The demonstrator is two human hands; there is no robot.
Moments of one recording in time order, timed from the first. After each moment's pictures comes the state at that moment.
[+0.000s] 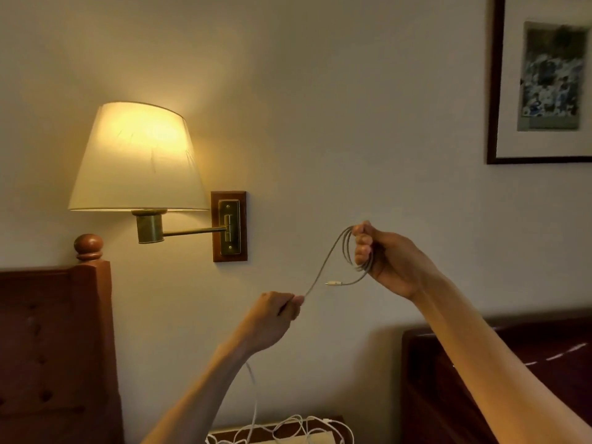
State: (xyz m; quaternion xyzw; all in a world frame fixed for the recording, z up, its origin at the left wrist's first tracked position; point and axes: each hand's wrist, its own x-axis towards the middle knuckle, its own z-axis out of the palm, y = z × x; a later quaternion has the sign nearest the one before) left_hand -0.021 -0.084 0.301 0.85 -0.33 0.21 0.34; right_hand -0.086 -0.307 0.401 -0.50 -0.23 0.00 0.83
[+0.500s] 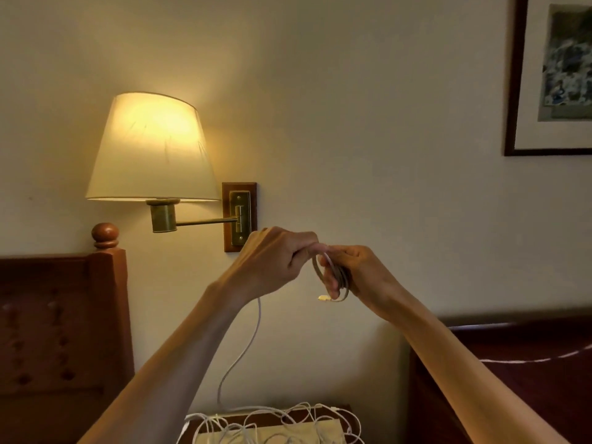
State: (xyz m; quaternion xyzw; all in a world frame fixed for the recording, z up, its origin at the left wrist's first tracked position) left_hand -0.072 -0.072 0.392 0.77 -0.45 0.43 0.13; right_hand -0.094 -0.256 0.366 -0.73 -0.27 -0.09 0.62
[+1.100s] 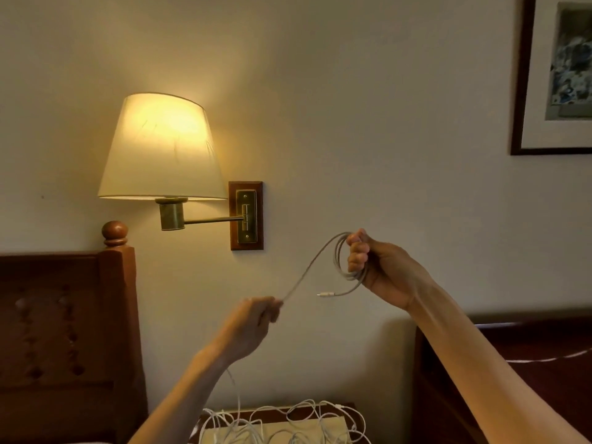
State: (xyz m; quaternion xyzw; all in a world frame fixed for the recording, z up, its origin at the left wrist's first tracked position) left_hand -0.036 -0.025 0.274 0.87 -0.31 0.25 0.29; right_hand -0.086 -0.273 0.375 -0.45 -0.23 0.07 0.86
